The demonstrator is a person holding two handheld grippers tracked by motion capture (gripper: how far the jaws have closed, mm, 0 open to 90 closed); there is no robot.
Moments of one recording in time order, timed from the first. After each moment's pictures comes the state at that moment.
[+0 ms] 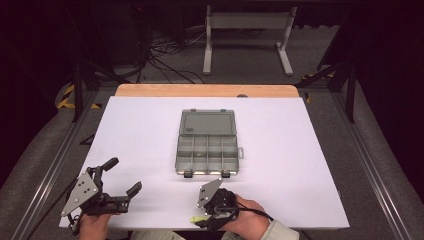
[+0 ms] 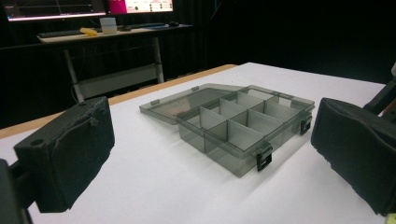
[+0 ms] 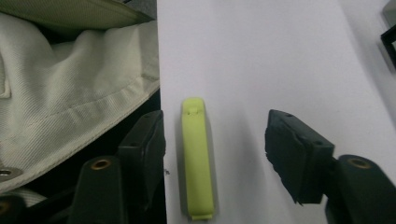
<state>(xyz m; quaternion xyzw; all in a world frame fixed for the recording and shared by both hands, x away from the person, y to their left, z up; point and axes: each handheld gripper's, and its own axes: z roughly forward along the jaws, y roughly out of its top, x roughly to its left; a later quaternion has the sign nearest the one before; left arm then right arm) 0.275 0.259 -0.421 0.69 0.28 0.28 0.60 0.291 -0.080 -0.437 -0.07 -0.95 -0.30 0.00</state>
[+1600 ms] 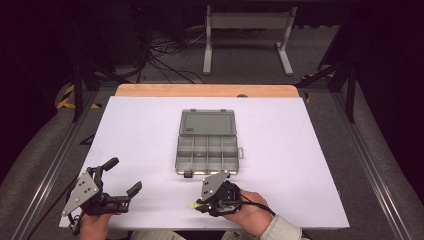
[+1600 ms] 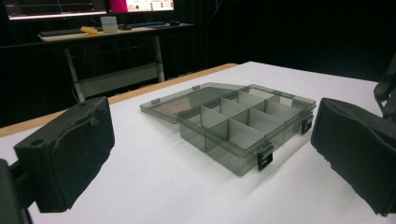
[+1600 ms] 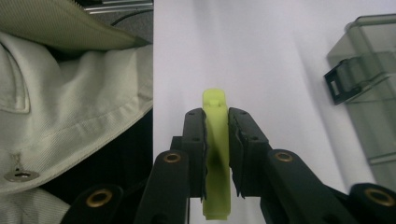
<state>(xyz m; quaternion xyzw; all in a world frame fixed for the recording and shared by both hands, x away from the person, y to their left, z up) 0.275 0.258 -0.422 0.69 0.28 0.28 0.60 0.300 -0.088 -0.406 -0.06 -0.94 -0.33 -0.02</state>
